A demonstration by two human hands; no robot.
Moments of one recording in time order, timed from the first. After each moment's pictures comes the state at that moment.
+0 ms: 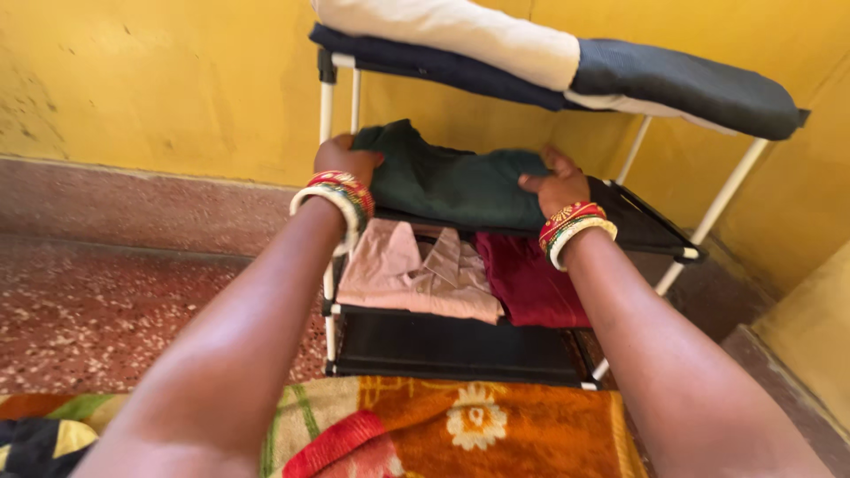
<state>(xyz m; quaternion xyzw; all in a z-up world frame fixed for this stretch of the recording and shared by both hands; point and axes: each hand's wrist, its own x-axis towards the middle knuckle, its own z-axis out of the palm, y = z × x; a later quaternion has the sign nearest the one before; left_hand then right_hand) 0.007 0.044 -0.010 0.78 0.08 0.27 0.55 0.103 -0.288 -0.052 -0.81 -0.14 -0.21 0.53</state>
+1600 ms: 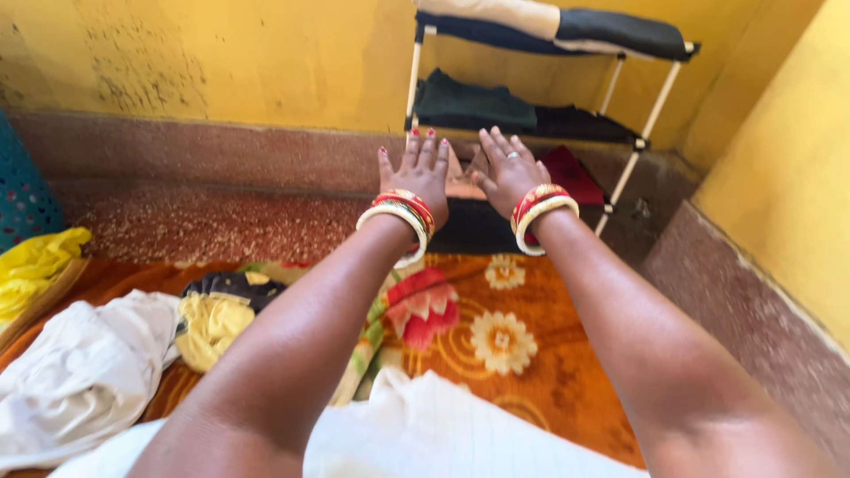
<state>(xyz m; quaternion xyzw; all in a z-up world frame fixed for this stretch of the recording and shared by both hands) -0.414 0.004 0.030 0.99 -0.04 0.12 -0.02 -0.343 -0.173 0.009 -0.95 -0.21 -0.20 0.12</state>
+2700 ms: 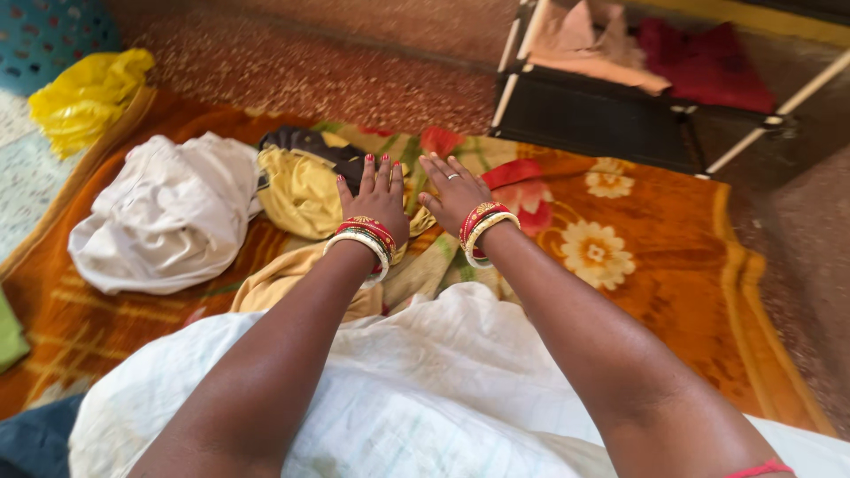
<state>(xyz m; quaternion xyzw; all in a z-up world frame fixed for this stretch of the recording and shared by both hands) -0.532 0.214 -0.197 0.99 0.11 -0.02 0.04 -0.449 0.069 -0.201 -0.94 -0.33 0.04 0.11</state>
